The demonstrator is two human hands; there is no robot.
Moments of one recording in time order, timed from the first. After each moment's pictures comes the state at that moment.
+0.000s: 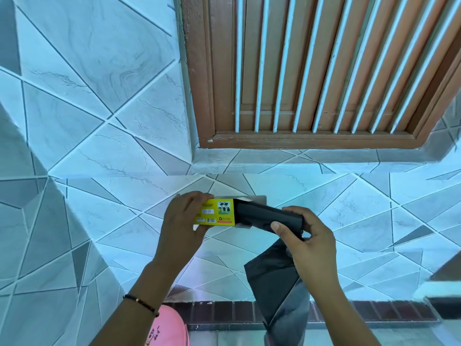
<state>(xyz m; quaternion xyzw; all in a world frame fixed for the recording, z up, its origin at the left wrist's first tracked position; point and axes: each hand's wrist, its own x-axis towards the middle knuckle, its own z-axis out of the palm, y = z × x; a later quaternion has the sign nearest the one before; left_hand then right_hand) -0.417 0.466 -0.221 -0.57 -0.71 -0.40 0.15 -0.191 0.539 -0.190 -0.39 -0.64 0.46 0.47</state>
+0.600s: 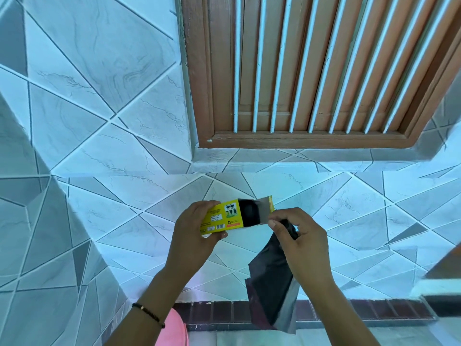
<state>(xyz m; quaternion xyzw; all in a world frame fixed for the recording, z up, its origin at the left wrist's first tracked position) -0.383 0.452 -0.224 -0.52 -0.70 -0.48 0.00 -0.189 0.525 -0.189 -0.34 -0.74 0.35 0.47</state>
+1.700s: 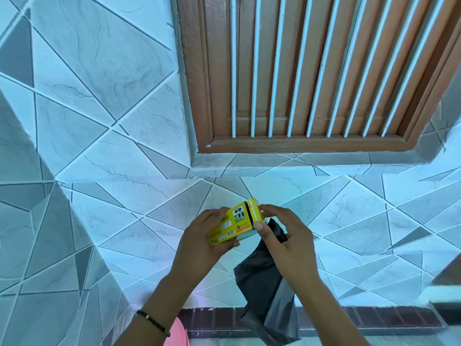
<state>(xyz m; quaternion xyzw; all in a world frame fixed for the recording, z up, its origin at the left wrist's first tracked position) -0.358 0.453 -0.209 -0.54 -0.71 -0.44 -0.04 -0.196 0.533 -0.196 -0.32 -0.75 0.35 0.46</state>
